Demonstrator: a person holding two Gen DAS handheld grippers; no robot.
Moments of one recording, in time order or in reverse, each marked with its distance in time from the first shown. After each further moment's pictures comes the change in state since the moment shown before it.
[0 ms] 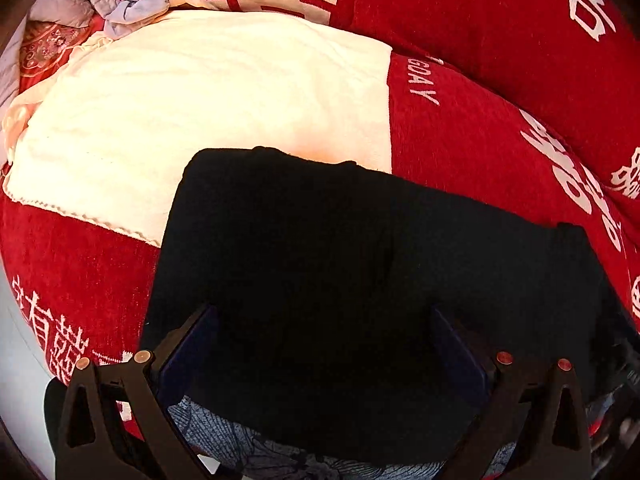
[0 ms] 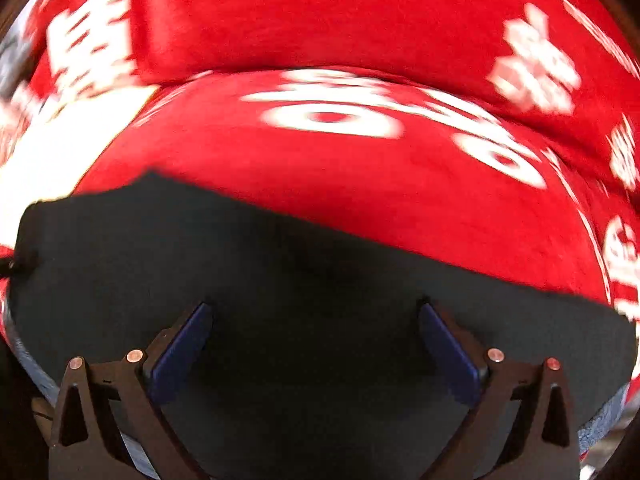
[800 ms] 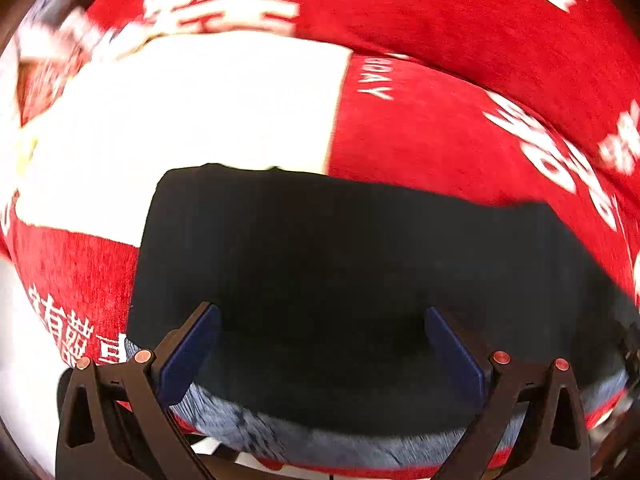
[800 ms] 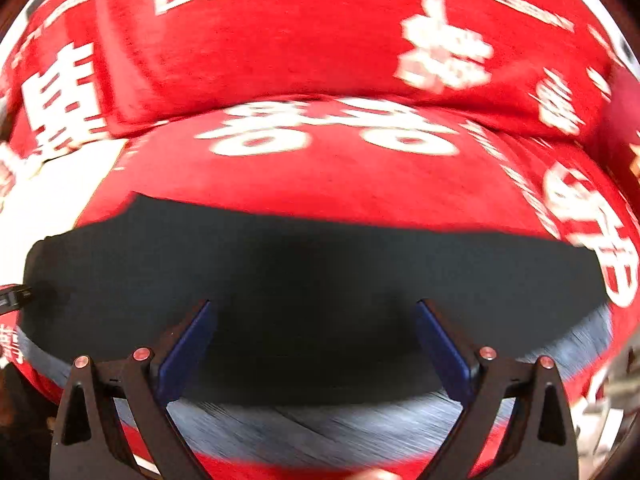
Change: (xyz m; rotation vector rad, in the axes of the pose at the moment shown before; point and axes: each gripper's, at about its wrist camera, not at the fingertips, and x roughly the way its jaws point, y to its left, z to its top) left arm -0.021 -0.039 0.002 0.032 -0.004 0.052; right arm -0.043 0.031 -0.004 0.083 -0.055 0.001
